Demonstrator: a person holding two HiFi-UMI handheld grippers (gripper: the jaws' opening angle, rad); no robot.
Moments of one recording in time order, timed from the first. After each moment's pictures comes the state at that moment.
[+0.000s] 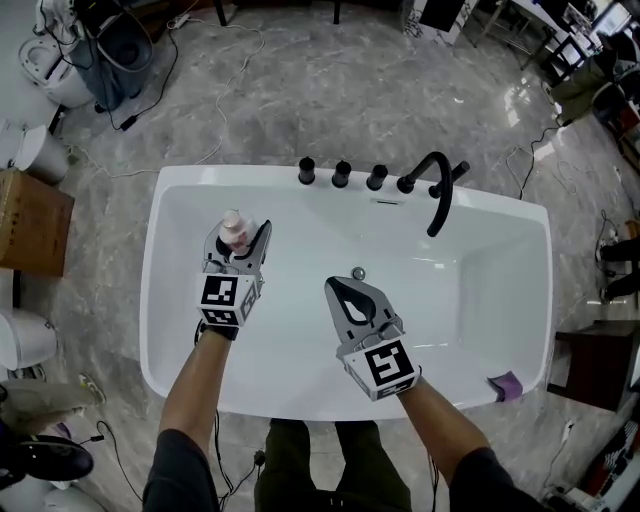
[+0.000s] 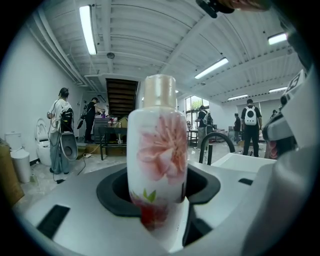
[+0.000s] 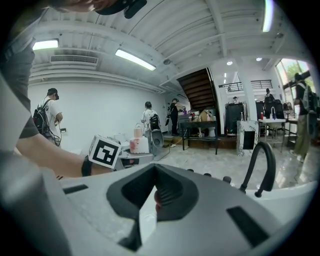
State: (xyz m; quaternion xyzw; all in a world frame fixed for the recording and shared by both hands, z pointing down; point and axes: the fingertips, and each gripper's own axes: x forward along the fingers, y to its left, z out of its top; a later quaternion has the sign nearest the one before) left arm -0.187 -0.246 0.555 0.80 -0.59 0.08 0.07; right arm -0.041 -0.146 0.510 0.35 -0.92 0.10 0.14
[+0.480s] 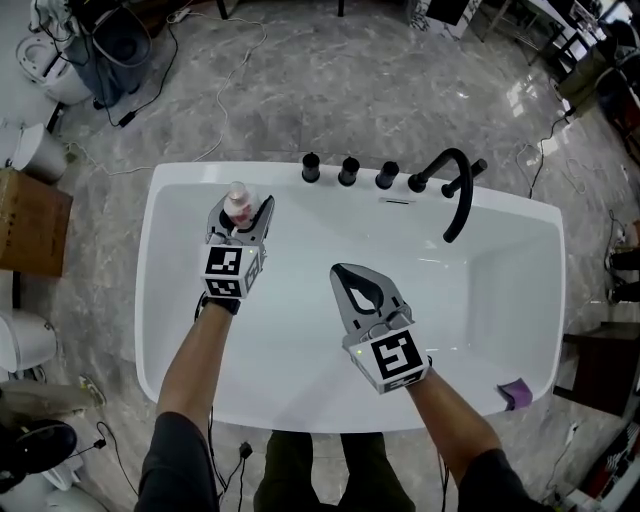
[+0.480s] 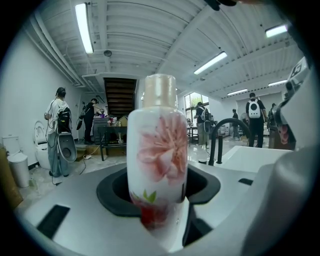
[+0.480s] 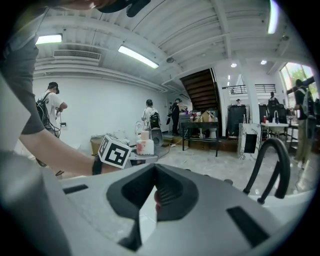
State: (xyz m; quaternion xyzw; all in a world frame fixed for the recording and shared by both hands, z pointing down) left arm -0.201 -0.312 0.605 0.80 -0.59 0.10 0.06; right arm -0.049 -0.186 0.541 0.34 -0.92 0.07 0.15
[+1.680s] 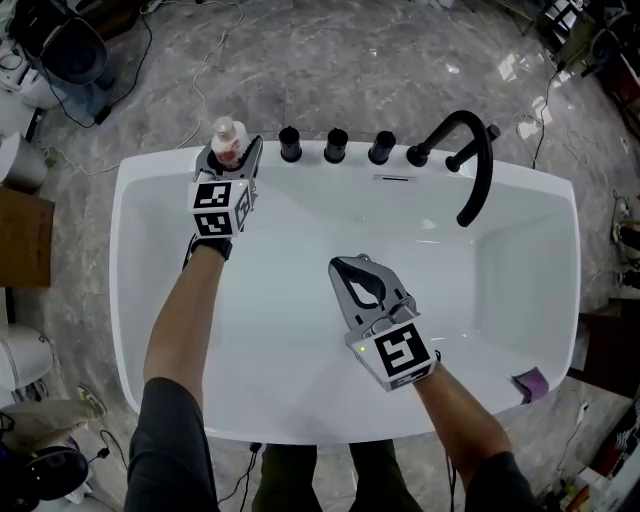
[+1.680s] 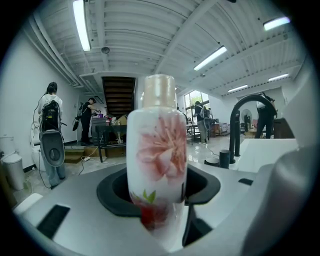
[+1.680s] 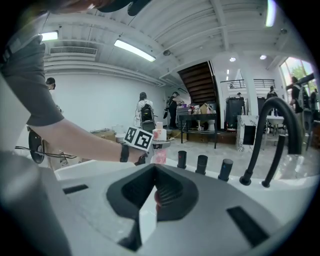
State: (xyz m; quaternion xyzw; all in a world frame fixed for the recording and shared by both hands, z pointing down) left arm -0.194 -0.428 0.674 0.80 -0.60 0.10 0.04; right arm -0.027 -0.205 0.629 0.35 -0.92 0.10 0.17
